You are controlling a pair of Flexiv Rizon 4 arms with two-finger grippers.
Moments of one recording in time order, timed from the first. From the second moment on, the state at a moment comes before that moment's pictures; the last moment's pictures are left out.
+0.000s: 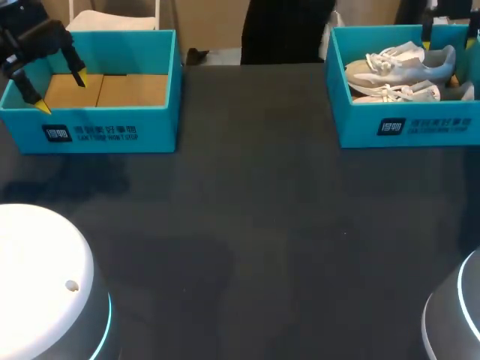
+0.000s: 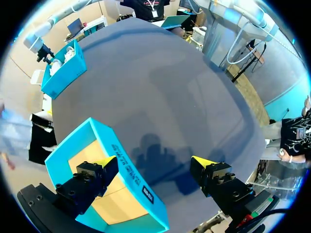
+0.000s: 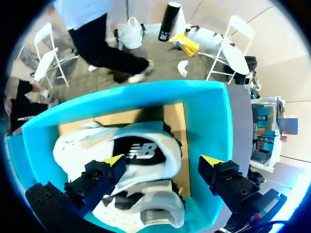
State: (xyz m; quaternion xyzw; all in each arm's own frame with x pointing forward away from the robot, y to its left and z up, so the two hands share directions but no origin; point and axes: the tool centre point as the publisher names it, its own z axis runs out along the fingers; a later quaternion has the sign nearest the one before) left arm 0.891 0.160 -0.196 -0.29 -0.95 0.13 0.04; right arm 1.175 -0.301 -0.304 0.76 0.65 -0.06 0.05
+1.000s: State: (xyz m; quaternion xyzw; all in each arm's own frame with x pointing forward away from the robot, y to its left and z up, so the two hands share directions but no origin) left arm 0.910 0.165 -0.180 -0.21 -0.97 0.12 0.02; right arm 1.047 -0.234 -0.250 0.75 0.66 -0.08 -0.04
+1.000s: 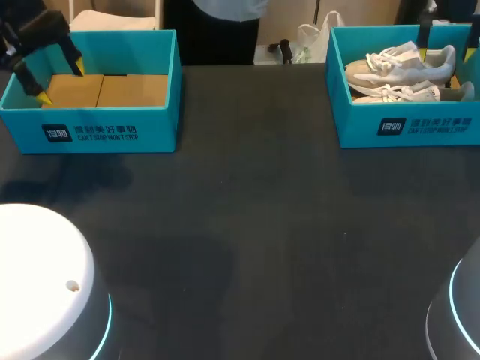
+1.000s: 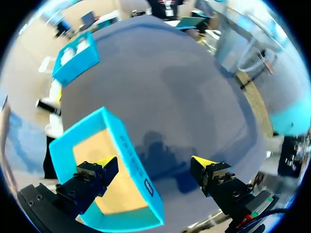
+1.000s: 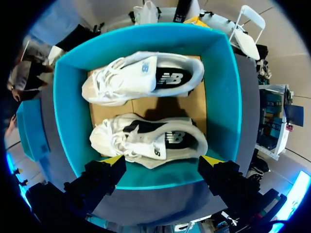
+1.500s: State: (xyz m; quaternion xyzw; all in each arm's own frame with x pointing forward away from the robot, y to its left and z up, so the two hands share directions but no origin) left arm 0.958 0.214 -0.175 0.02 -1.00 0.07 0.00; right arm 0.986 -0.222 -0.249 0.76 0.64 -0.08 -0.05
